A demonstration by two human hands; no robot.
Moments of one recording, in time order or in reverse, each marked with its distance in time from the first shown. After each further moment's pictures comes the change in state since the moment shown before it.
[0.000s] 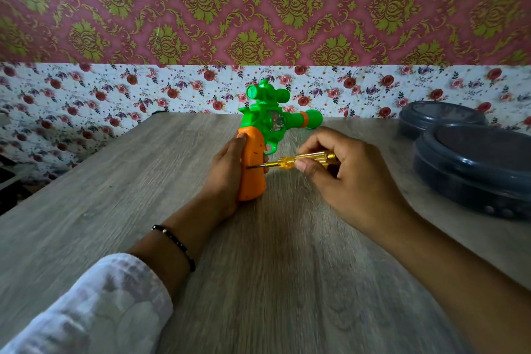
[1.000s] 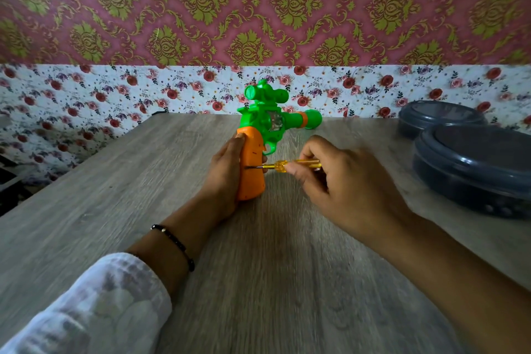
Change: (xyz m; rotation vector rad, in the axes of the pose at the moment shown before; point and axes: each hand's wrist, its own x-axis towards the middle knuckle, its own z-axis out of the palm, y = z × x) left_hand -0.005 0.004 0.003 0.016 0.029 -0.009; right_hand -0.003 0.000 0.000 -0.334 -0.021 -0.180
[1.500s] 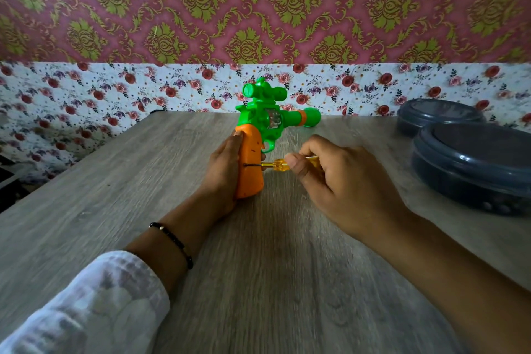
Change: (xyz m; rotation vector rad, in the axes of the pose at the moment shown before) left_hand 0.002 -0.001 -0.001 0.002 -0.013 0.000; right_hand -0.001 -0.002 0.001 0.039 0.013 0.014
